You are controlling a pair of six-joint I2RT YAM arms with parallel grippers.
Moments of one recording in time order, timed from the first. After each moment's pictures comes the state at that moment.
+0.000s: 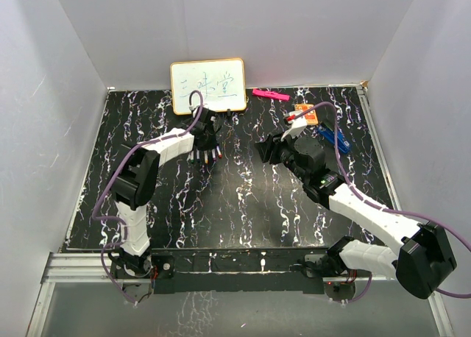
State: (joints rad) left arm -0.47 1.98 1.35 -0.29 -0.18 -0.57; right arm 0.62 1.11 0.72 0.22 0.07 0.32
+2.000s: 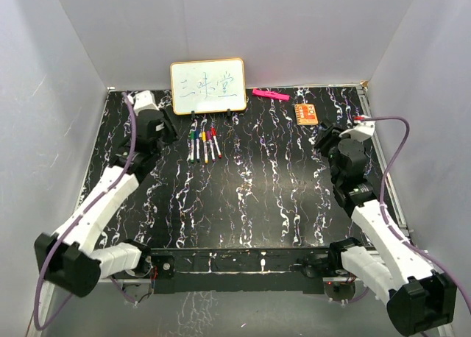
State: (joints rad) left arm -0.39 1.22 1.06 -0.34 -0.36 -0.48; right arm 0.26 0.87 0.64 0.10 0.36 0.37
